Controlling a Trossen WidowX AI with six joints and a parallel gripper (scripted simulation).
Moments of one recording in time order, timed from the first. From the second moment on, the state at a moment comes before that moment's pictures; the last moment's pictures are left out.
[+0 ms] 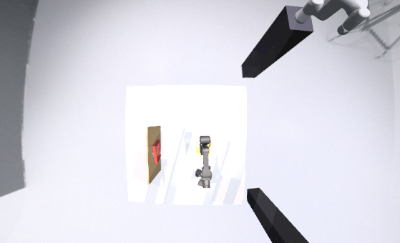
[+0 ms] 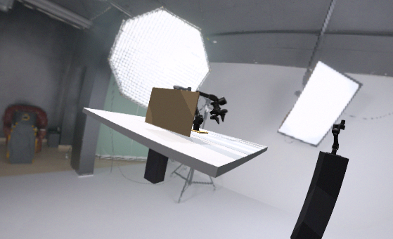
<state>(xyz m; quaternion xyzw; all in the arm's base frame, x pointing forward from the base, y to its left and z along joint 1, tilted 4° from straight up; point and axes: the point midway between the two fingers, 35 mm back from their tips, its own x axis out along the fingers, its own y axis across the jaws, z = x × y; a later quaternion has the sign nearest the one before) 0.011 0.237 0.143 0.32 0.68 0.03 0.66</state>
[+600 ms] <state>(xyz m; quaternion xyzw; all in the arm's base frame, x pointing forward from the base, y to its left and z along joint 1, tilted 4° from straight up) 0.197 0.068 0.234 0.58 0.10 0.03 0.81</state>
